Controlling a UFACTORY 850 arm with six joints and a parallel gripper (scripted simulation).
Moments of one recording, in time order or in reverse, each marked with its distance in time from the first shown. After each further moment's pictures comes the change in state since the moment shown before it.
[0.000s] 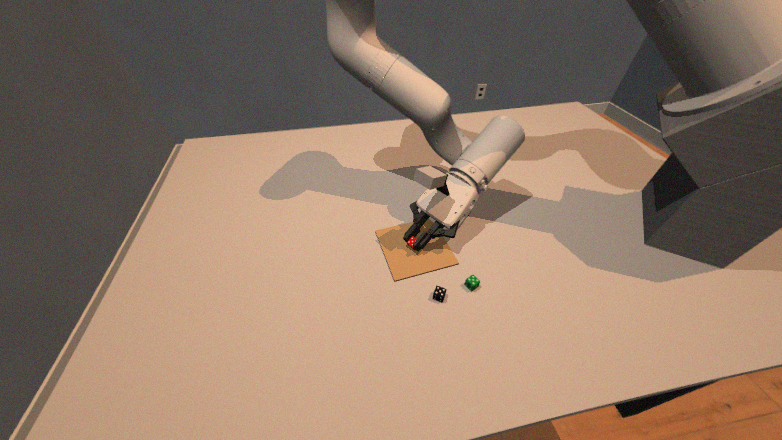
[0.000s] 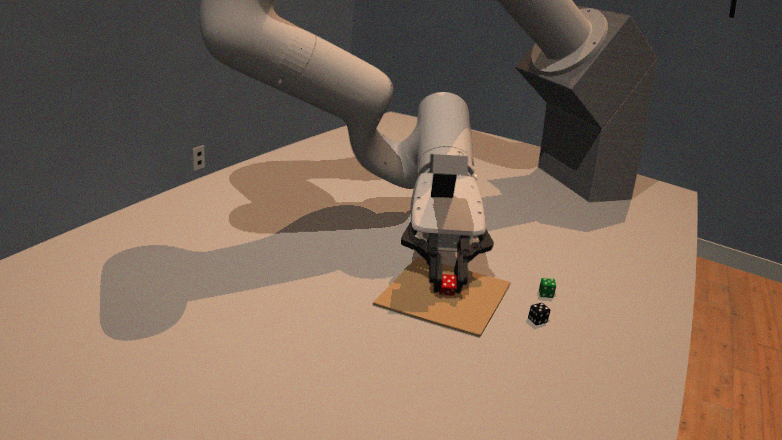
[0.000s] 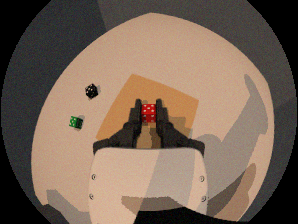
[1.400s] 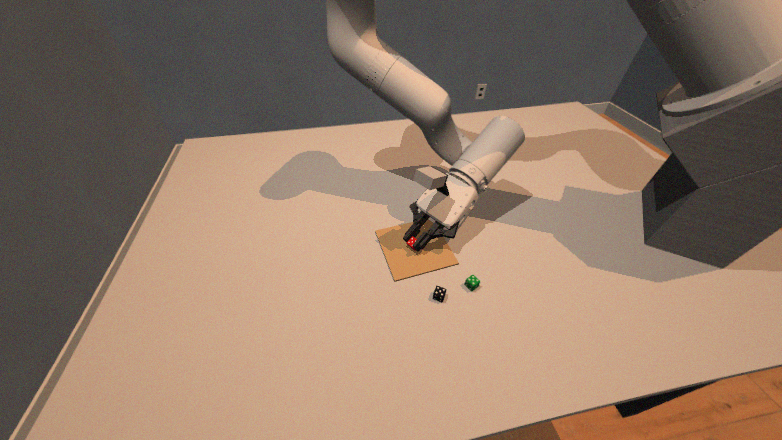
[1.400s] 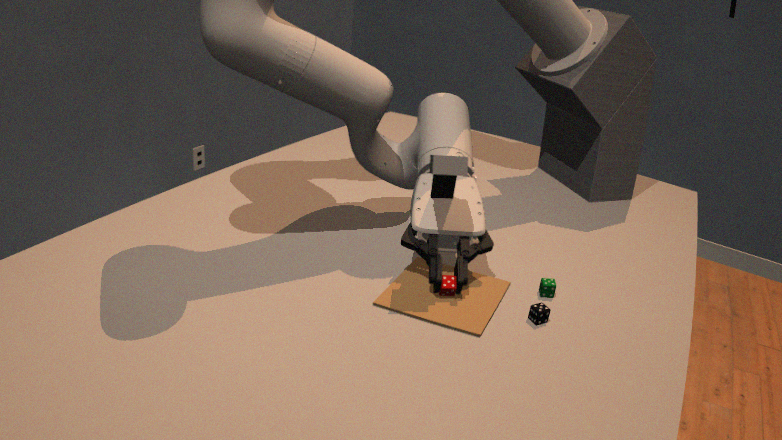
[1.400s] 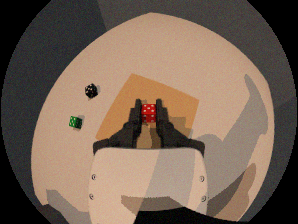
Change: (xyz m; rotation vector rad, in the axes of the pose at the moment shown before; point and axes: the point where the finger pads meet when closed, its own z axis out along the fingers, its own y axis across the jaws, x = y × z) arm -0.001 0.000 0.000 0.000 0.000 0.000
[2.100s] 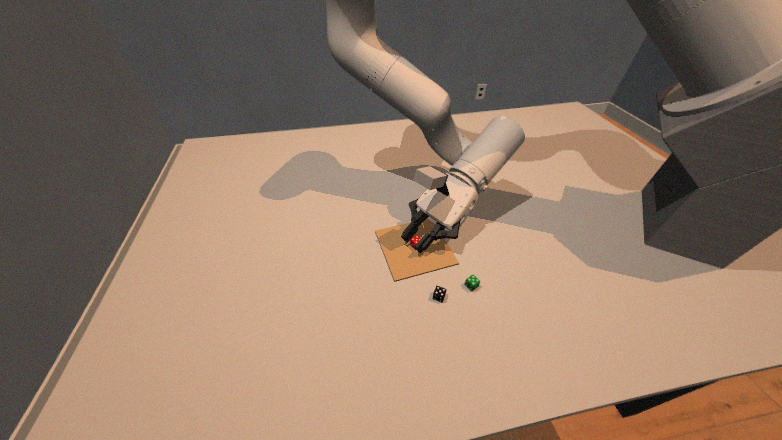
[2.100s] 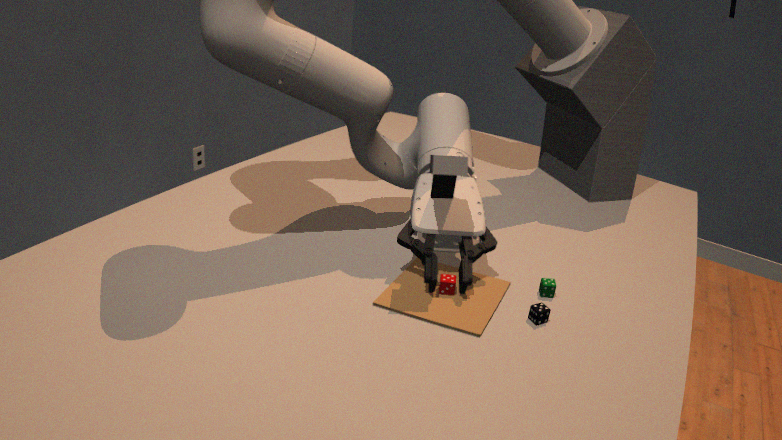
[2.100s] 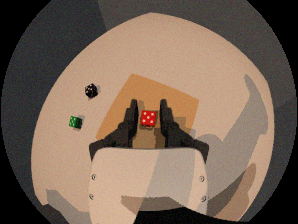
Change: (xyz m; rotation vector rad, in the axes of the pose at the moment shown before) arm 0.000 0.000 0.000 0.000 0.000 0.000
